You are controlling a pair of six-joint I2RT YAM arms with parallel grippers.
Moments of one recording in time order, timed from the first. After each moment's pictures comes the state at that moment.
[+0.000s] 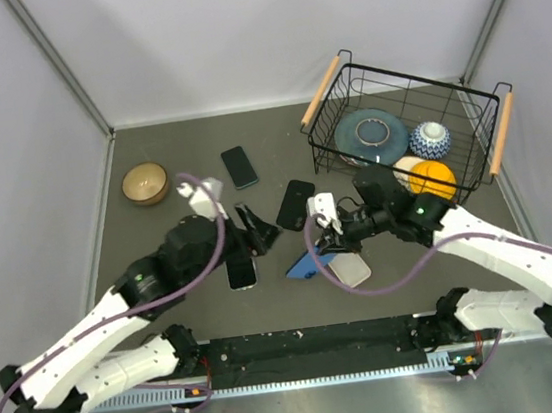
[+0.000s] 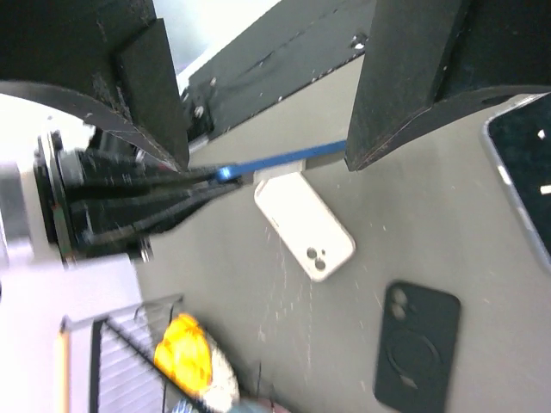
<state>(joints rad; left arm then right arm) -0.96 0.84 0.88 -0.48 -0.16 -0.84 0.74 1.16 0.89 -0.47 -0.71 -0.51</state>
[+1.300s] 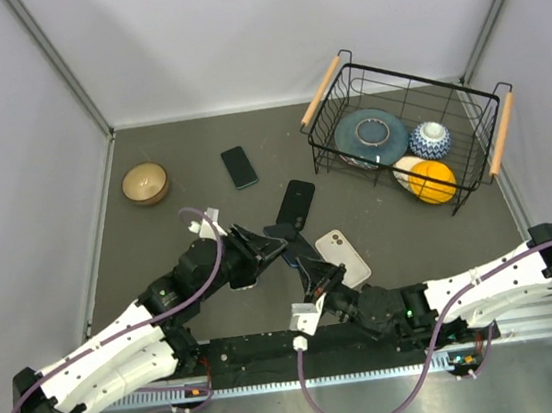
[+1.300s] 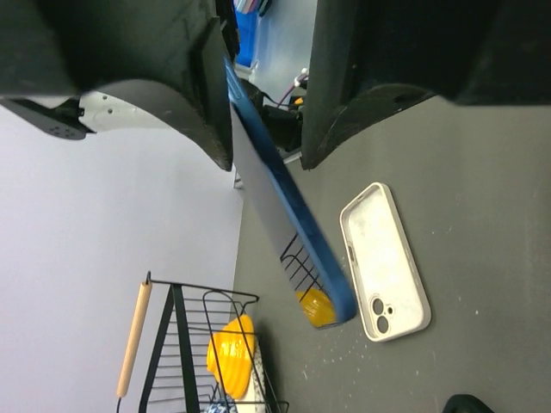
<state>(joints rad) -0.90 0.71 0.54 -0.18 -0.10 -1.41 1.64 1.10 0.49 0.59 0.76 -1.04</state>
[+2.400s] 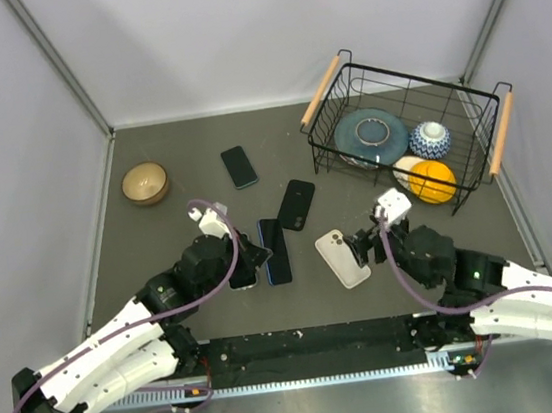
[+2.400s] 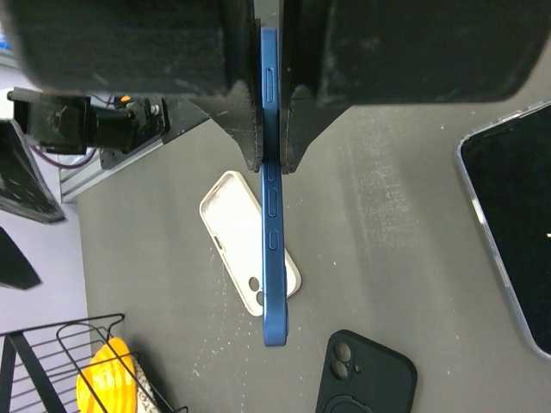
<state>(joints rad) -0.88 0.73 0.59 -0.33 -0.16 -0.95 1.17 0.54 0.51 -0.18 0.57 0.12</state>
